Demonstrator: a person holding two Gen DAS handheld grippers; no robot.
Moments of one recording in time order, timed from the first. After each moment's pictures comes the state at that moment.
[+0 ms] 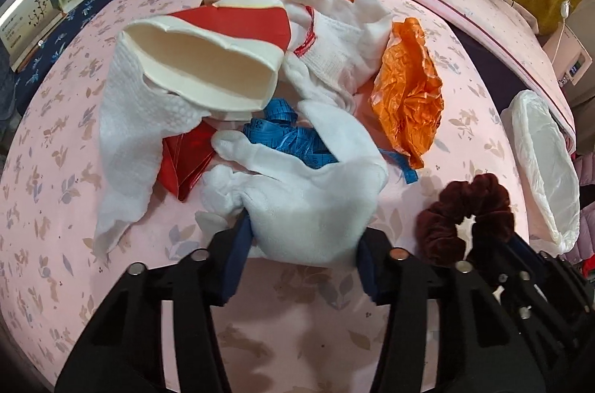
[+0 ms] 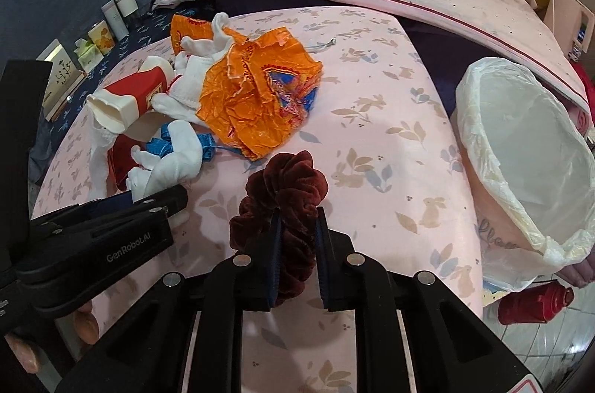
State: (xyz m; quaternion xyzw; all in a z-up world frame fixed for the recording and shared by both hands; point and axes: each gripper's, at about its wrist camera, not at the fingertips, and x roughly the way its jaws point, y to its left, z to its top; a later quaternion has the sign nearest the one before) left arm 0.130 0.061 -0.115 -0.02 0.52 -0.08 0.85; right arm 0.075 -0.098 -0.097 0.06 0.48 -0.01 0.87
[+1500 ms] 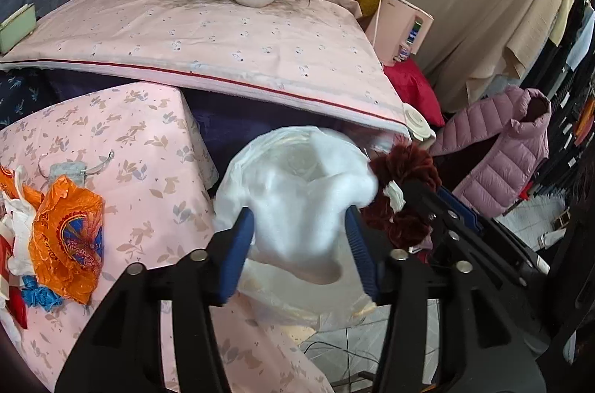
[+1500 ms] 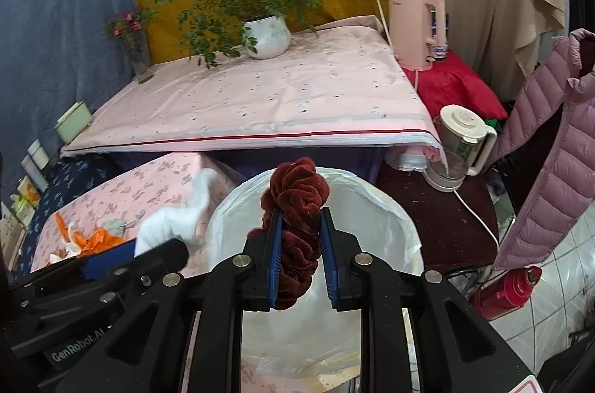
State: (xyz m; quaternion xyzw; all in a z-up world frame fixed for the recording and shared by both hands) left arm 0.119 -0.195 -0.009 0.01 0.43 -0.35 0.83; right arm 0.043 -0.325 -0.003 0.15 0.33 -0.21 0.91
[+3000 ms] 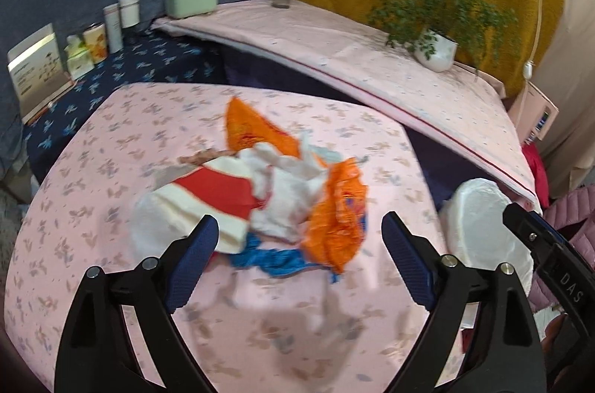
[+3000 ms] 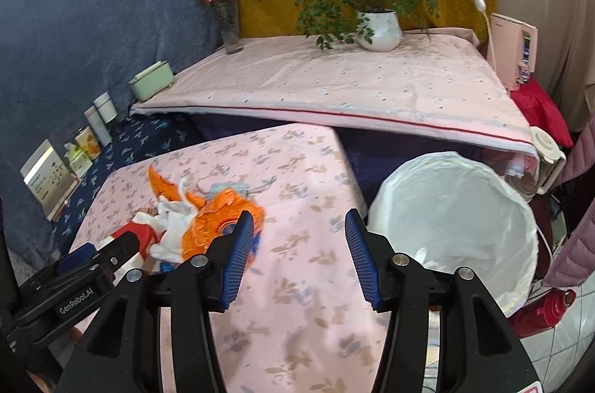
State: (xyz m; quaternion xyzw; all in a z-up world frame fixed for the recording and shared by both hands) left arm 0.127 0.061 -0.014 -0.05 0.39 -0.09 0.91; right arm 0.080 -0.157 0.005 0.12 0.34 -0.07 0.93
